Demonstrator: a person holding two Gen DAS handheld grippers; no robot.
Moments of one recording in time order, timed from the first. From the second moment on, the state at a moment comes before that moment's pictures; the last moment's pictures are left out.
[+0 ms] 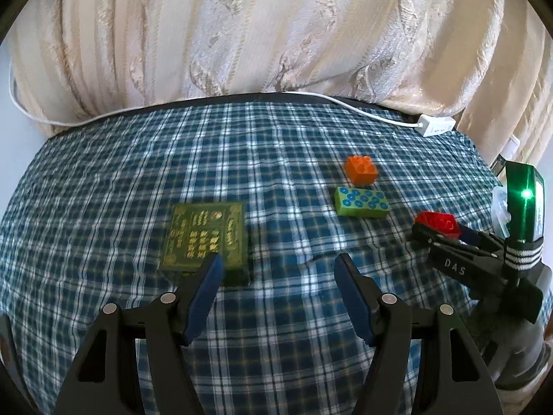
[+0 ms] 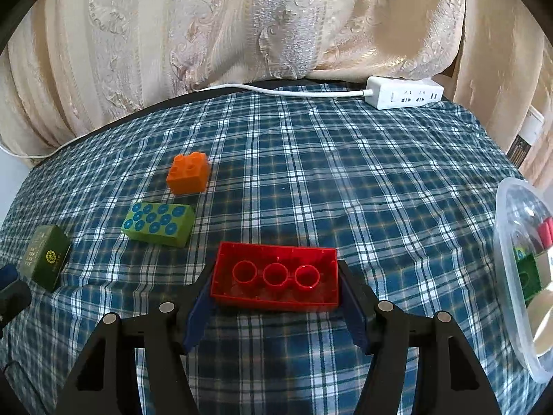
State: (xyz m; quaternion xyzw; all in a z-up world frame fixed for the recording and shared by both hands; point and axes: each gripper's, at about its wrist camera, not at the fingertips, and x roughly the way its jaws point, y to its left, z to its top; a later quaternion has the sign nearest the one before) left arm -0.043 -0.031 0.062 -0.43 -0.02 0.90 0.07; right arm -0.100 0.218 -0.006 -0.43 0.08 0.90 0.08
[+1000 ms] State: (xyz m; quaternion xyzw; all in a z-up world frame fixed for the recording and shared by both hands) left arm -0.124 0.063 0.029 -0.47 0.00 0.88 0.10; right arm -0.080 0.246 -0.005 -0.41 0.13 0.90 0.05
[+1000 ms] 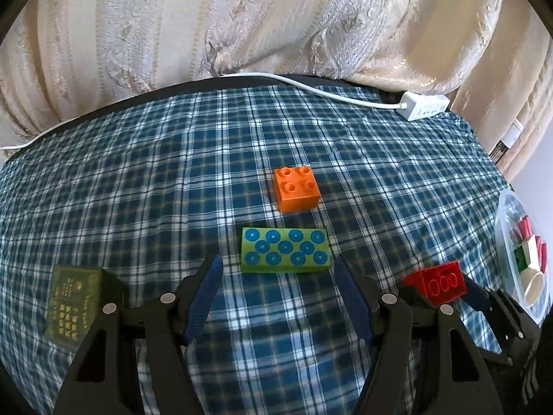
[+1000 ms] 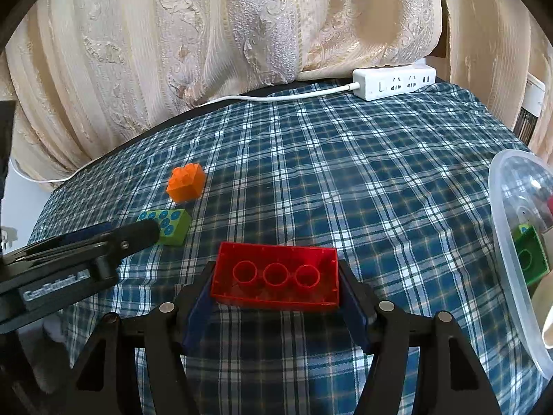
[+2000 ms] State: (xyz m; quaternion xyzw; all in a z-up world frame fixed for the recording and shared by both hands) left arm -0.142 0.073 0.008 -0.47 0.03 0.88 0.10; right arm -0.082 0.245 -0.005 -0.41 0.13 0.90 0.06
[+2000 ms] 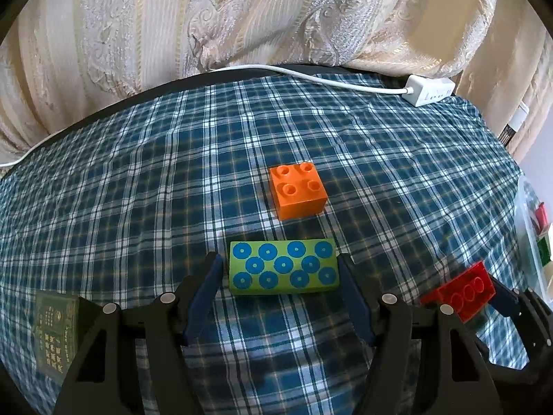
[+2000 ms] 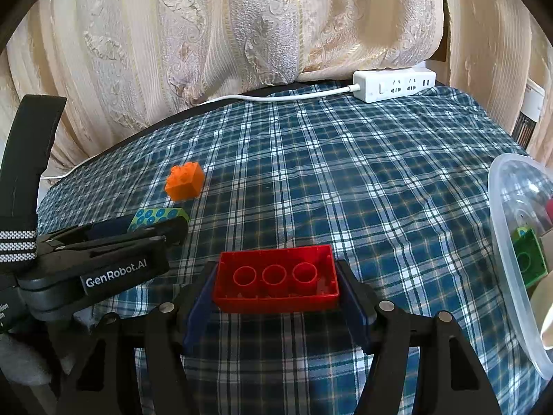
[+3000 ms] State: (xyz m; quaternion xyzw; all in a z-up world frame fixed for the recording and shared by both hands) left arm -0.147 0.066 0.004 -0.46 0.03 0.89 0.09; right arm -0.081 0.245 -0.005 -0.41 0.13 0.90 0.06
